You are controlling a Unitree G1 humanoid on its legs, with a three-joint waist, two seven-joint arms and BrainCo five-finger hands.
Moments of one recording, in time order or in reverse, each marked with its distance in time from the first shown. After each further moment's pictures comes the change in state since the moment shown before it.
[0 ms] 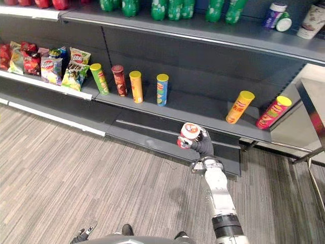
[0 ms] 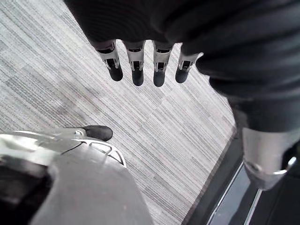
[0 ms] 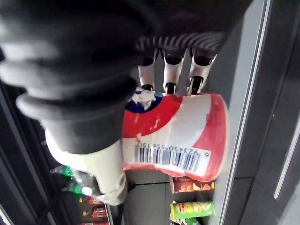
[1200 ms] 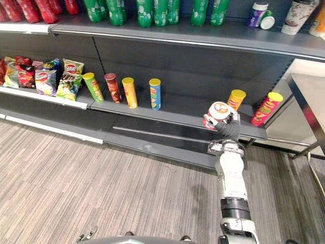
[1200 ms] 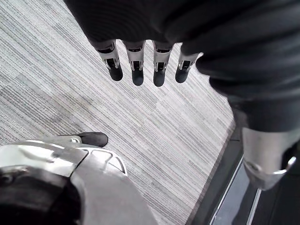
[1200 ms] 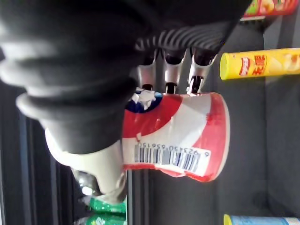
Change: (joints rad) left arm 0.033 -0.024 0.038 -0.015 0.039 0.004 0.043; right arm -0.152 -0.039 -0.218 -0.016 -0.071 -0.006 -0.169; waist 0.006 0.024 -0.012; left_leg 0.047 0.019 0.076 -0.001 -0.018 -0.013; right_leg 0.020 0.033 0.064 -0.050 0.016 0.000
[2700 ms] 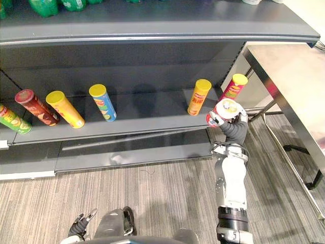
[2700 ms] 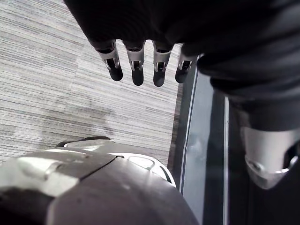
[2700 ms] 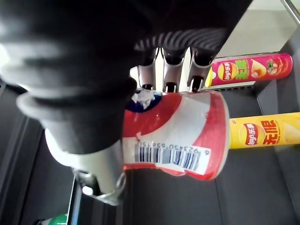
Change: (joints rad) left arm -0.058 0.059 -0.073 -0.099 0.002 0.005 -0.008; right arm 0.074 0.100 0.010 -0.195 0.069 -0.014 0.003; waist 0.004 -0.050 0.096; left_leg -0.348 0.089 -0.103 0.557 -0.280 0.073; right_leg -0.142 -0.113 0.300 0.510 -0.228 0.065
